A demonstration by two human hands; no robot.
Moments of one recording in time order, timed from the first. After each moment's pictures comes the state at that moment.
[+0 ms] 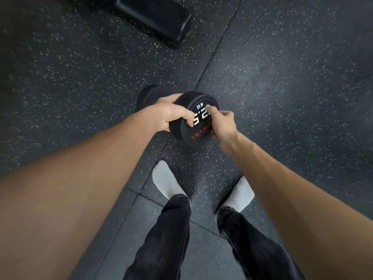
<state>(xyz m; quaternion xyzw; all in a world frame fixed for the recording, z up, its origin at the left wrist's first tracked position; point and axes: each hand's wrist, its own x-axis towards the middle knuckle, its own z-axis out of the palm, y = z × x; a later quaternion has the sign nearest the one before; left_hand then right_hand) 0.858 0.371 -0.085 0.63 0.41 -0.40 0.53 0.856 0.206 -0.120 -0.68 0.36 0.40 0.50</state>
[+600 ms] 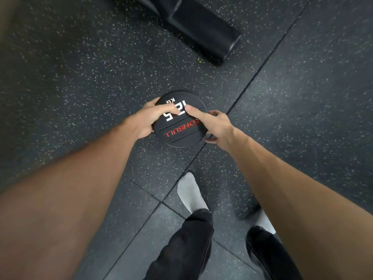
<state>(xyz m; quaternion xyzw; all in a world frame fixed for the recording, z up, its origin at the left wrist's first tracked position) 0.833 0.543 -0.097 0.58 0.46 -0.29 0.61 0.884 0.354 -0.100 -0.66 0.26 0.53 0.47</state>
